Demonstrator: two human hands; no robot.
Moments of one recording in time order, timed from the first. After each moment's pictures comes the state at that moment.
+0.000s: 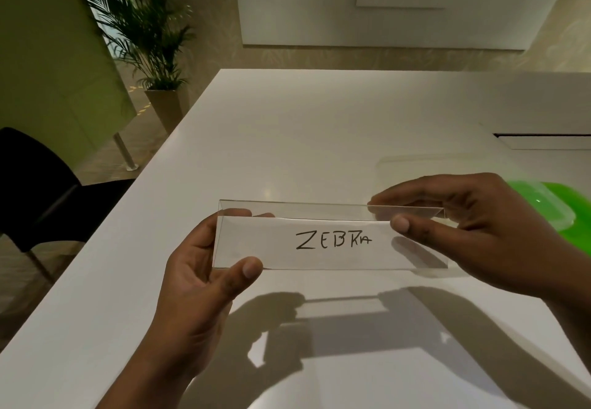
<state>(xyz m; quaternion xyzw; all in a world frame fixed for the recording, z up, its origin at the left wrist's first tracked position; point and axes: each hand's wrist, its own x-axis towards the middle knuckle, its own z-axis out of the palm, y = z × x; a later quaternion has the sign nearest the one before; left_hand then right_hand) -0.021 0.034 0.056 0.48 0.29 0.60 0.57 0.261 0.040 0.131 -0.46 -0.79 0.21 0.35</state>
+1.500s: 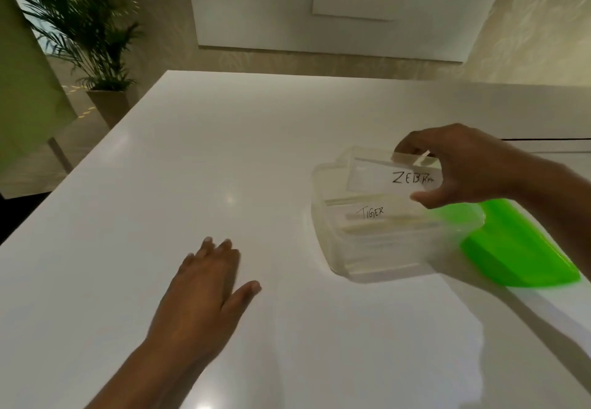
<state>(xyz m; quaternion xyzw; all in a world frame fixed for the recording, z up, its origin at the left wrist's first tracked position) 0.033 0.084 -0.021 0.79 0.57 0.21 0.12 0.401 0.119 0.157 -0.57 -0.82 -0.04 0.07</state>
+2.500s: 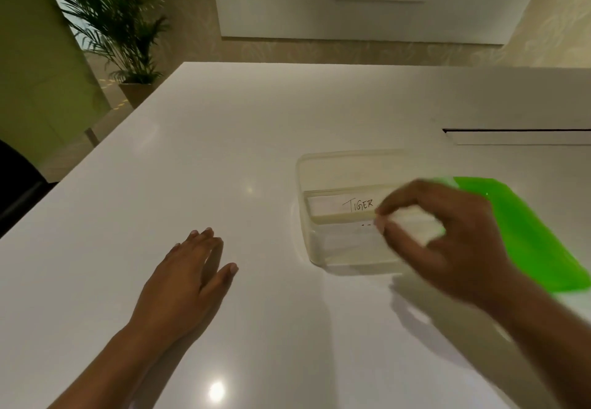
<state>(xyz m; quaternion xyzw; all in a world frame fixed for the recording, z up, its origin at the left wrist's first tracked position) 0.048 0.074 -0.022 0.75 0.62 0.21 0.11 0.383 0.045 0.084 -0.42 -0.80 -0.02 0.43</state>
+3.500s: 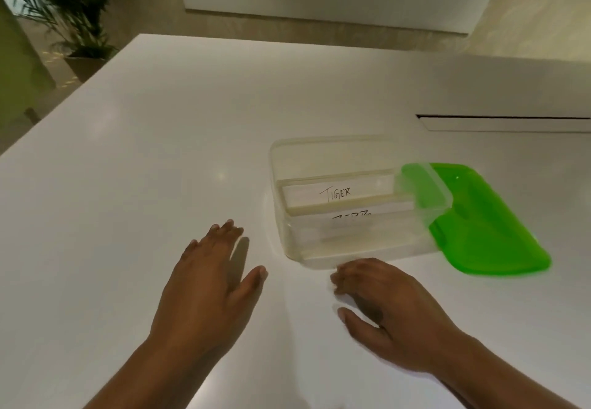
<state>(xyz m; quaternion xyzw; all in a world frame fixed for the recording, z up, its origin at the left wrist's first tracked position) 0.115 0.065 -0.023 0.75 0.59 0.25 0.16 0.379 0.005 -0.004 -0.51 -0.82 0.09 0.22</state>
